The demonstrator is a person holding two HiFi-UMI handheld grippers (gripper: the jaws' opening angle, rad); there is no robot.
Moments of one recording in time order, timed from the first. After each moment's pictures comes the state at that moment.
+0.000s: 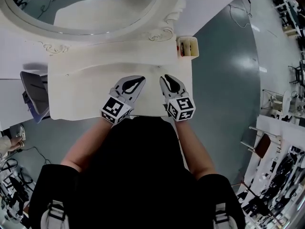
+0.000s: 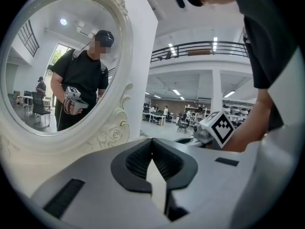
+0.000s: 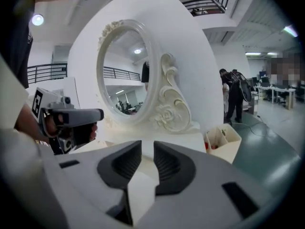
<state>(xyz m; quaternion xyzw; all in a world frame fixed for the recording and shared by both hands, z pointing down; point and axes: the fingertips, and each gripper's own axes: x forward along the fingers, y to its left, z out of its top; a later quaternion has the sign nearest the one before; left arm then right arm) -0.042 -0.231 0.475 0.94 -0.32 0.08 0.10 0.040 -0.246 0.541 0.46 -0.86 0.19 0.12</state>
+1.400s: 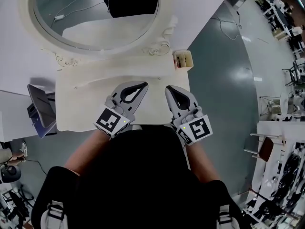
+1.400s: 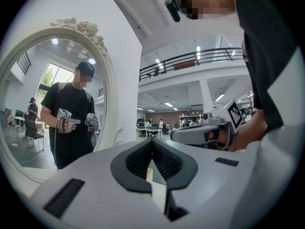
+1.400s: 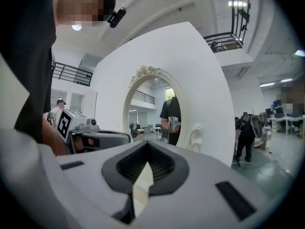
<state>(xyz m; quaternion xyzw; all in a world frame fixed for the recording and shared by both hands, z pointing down) -0.058 -0.193 0.319 0.96 -0.30 0.01 0.01 0.006 -0.180 0.318 0.43 -0.90 0.02 0.02</state>
